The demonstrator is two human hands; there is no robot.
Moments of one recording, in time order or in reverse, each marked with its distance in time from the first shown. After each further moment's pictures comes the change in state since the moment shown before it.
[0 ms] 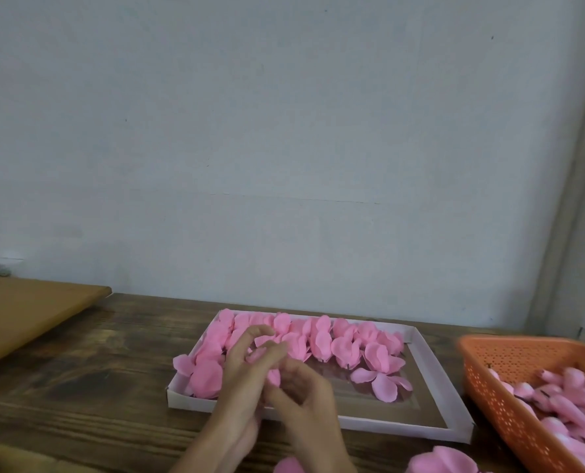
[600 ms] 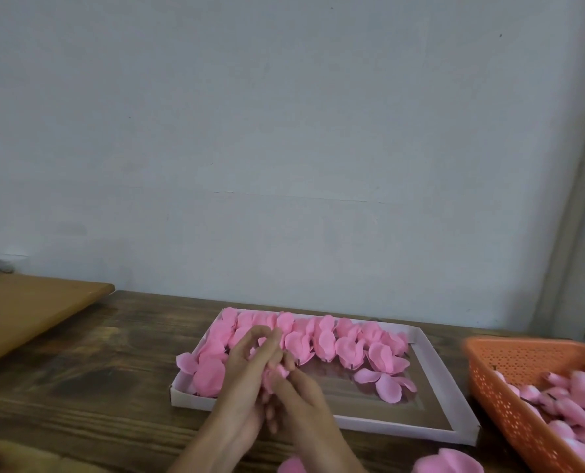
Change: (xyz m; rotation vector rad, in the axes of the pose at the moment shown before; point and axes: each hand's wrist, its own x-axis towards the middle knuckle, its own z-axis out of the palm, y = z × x) left_hand 0.002 0.005 -0.006 -0.055 -0.094 -0.074; right_hand 0.003 0.004 0.003 0.031 -0.102 0.133
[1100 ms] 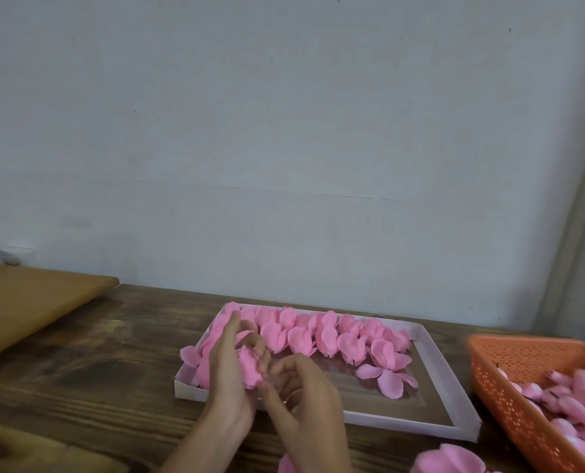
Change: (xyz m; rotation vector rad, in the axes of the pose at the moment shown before) left_hand 0.014 0.003 -0.010 -0.253 0.268 -0.004; right_hand -0.007 0.012 -0.002 -0.595 0.260 -0.506
